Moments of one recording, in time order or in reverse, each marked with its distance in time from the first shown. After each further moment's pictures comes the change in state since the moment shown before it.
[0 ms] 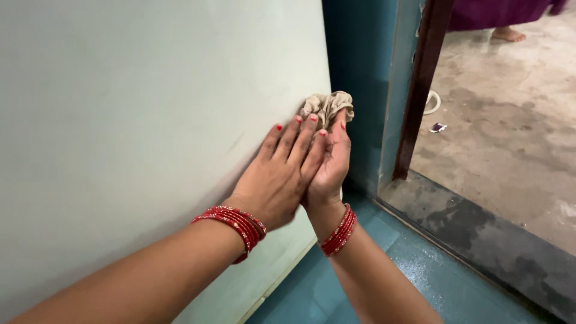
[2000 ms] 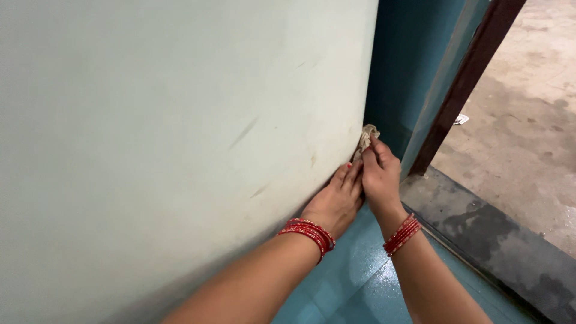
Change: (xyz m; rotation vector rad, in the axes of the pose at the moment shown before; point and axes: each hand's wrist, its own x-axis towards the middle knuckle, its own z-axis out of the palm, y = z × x) left_hand 0.055 0.085 0.163 0.146 -0.205 0.248; right_hand 0.019 -0.001 -0.174 -1.170 0.224 0.208
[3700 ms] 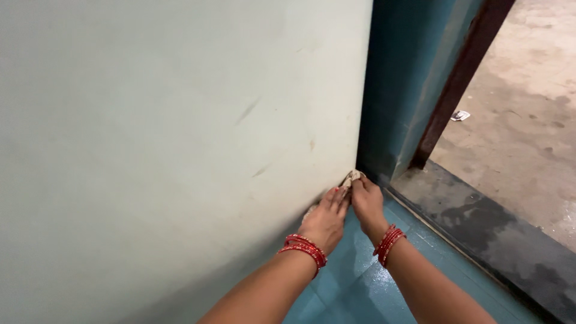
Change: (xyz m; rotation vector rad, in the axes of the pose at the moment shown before) left_hand -0.030 0.060 0.023 -0.082 -0.186 0.046; right_hand -0.046 0.097 -0.024 -0.078 -0.008 0.350
